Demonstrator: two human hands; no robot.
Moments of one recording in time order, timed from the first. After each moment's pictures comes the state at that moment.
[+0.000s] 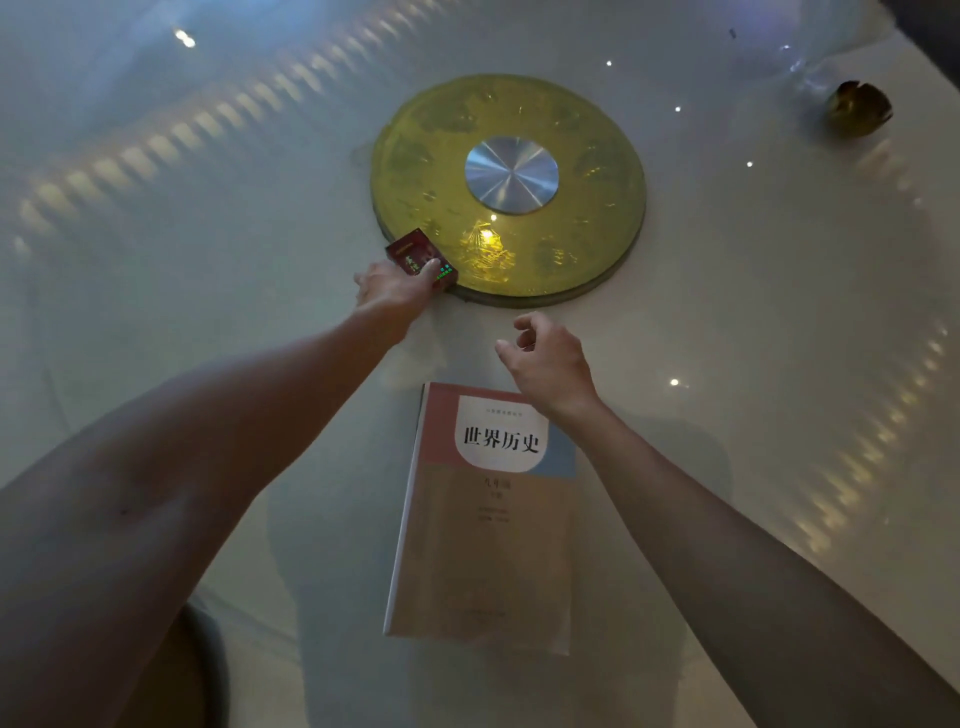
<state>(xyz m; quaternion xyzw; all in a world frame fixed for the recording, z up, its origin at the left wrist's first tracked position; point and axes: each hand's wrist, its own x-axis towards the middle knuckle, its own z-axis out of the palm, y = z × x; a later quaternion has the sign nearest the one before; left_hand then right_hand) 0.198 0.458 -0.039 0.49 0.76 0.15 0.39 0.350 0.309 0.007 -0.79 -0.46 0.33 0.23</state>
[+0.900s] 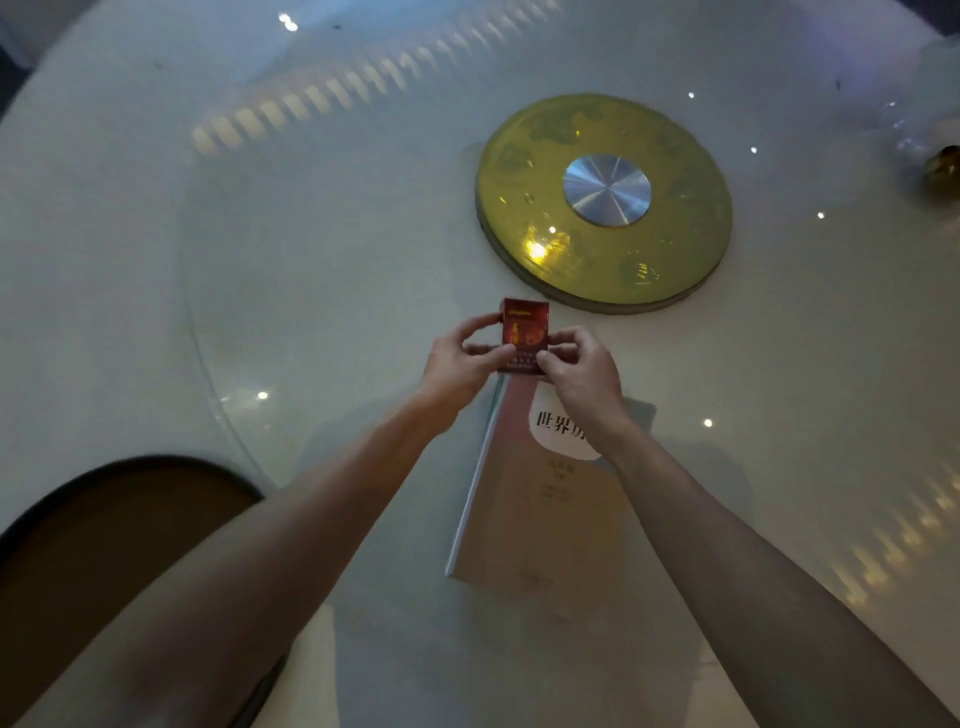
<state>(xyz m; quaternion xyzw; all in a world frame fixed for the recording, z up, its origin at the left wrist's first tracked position) 0.126 0.319 0.018 0.41 0.59 0.29 0.64 0.289 0.287 0.020 -0.74 -0.40 0.45 0.31</state>
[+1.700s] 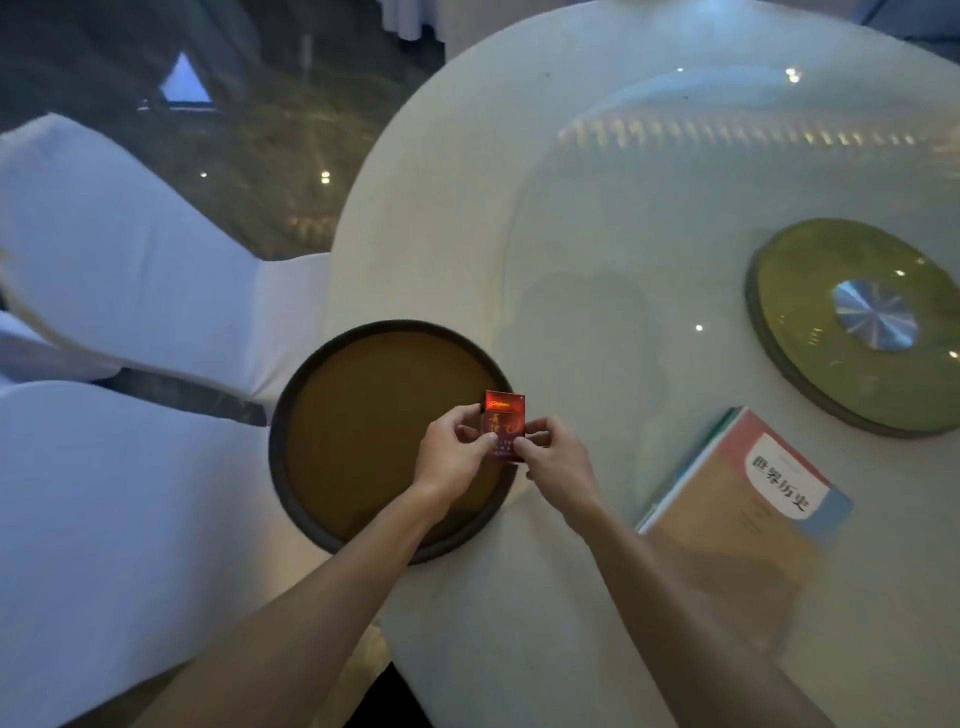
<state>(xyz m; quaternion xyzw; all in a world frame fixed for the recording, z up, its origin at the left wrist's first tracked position) -0.125 0.070 0.008 0.26 0.75 0.39 0.46 0.016 0.130 0.017 -0.64 -0.55 0.53 0.10</state>
